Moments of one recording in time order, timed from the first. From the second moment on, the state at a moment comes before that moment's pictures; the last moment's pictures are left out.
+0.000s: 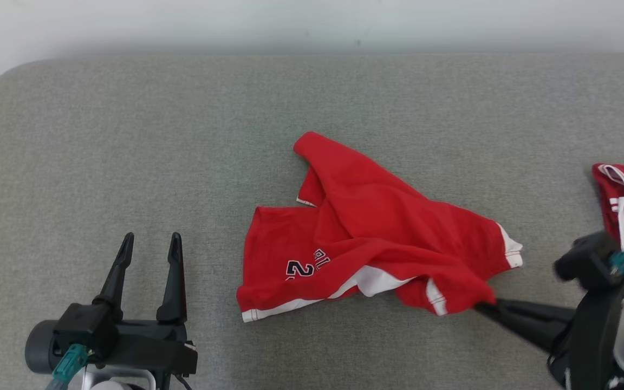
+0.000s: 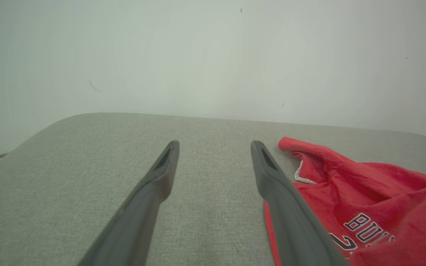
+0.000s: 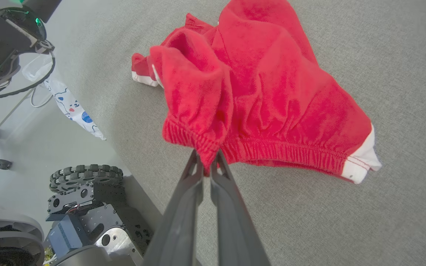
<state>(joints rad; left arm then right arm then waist) -0.16 0.09 -0.21 0.14 -0.17 0.02 -0.26 -0.17 -0.82 0.44 -0.35 0.97 0.13 0.54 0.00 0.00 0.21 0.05</state>
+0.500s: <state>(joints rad) -0.25 0.06 -0.28 0.15 -0.17 -0.01 -0.26 -0.49 -0.80 0.48 0.02 1.12 0.13 0.57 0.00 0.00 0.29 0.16</state>
